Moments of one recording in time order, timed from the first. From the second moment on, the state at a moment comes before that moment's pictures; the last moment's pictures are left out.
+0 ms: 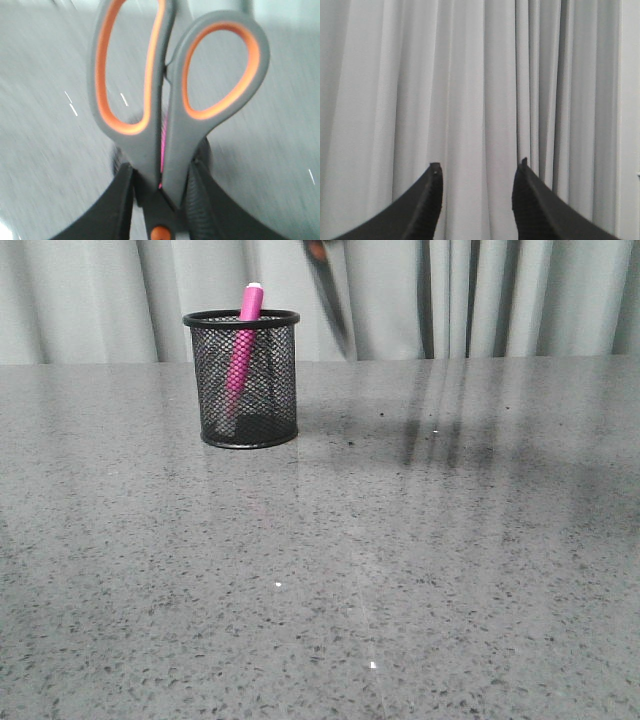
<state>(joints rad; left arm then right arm) -0.42 0.49 -0.91 -1.71 -0.04 1.70 0.61 1.51 -1.28 0.03 0.27 0.21</state>
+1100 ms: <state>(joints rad) -0.42 0.49 -0.87 -1.70 0.04 1.70 0.63 1.83 -1.10 -0.04 -0.59 0.08</state>
